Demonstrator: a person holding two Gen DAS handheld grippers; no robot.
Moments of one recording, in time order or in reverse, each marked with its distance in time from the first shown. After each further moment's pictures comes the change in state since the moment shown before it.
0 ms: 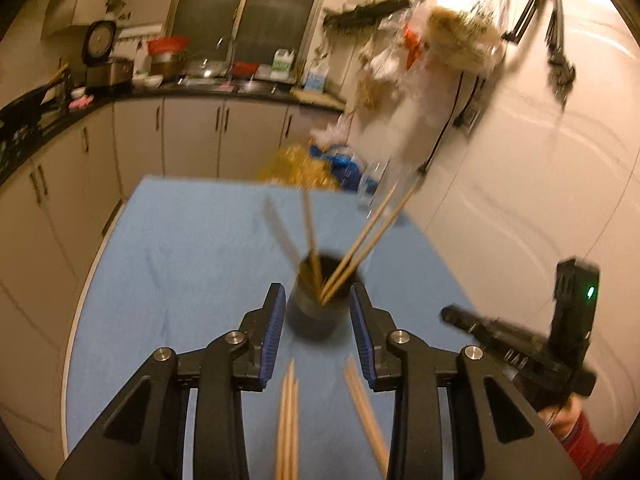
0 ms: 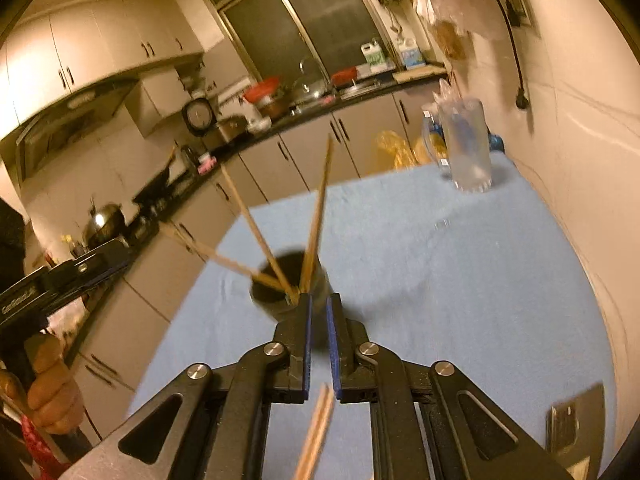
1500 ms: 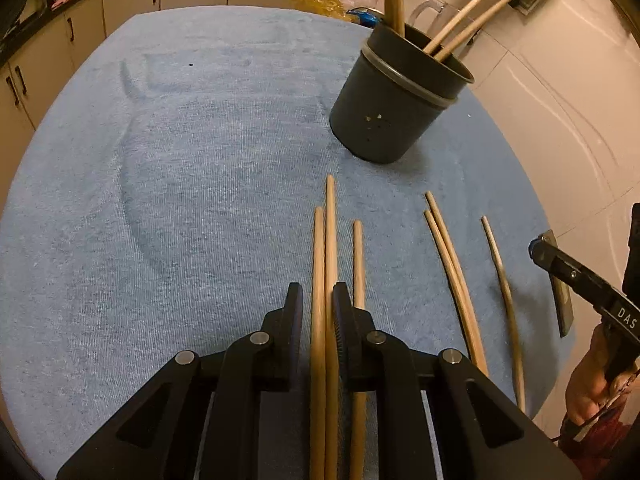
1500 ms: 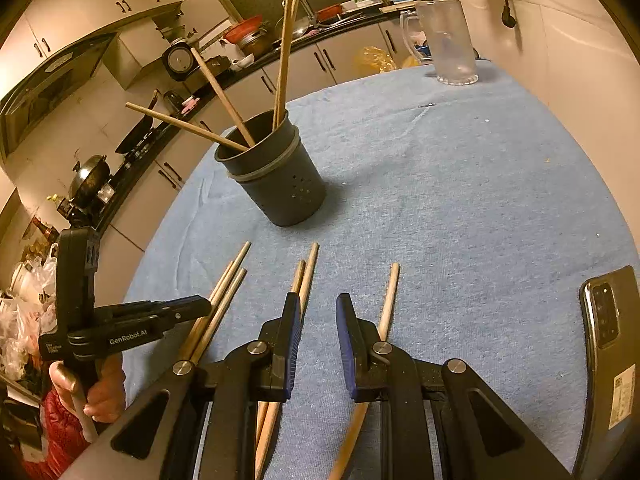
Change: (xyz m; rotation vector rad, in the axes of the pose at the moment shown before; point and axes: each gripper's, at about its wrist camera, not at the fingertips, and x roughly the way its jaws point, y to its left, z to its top) left arm 0.102 0.053 -0.103 -0.053 0.438 0.003; right arm 0.027 -0.020 -0.070 0.063 0.198 -0.002
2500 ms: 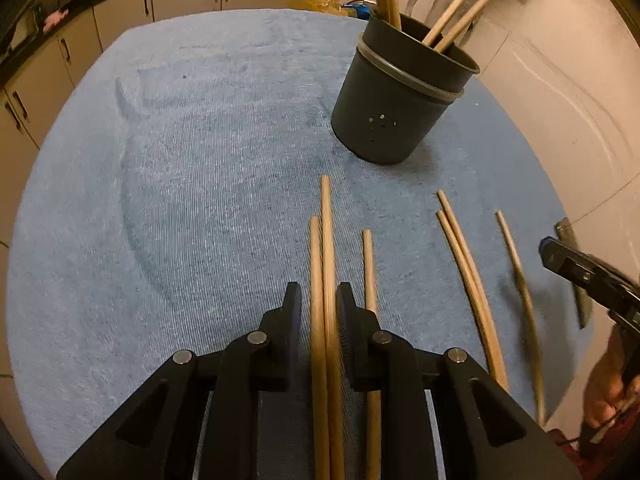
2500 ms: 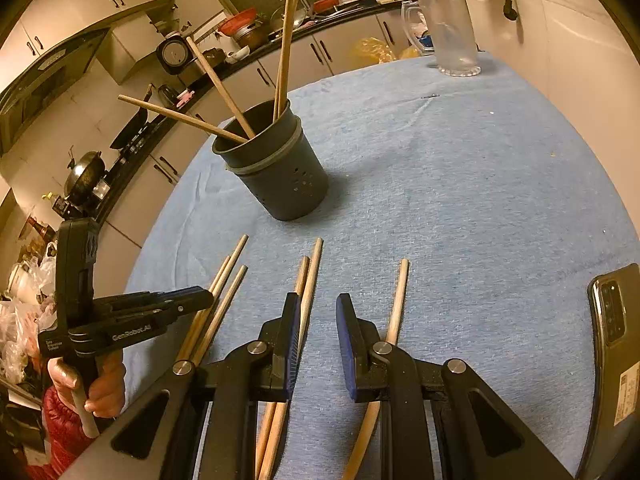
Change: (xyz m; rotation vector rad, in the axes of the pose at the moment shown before) left arm 0.013 -0.009 0.021 0.081 0.018 0.093; right arm 0.010 0.009 0.001 0.000 0.033 -0.014
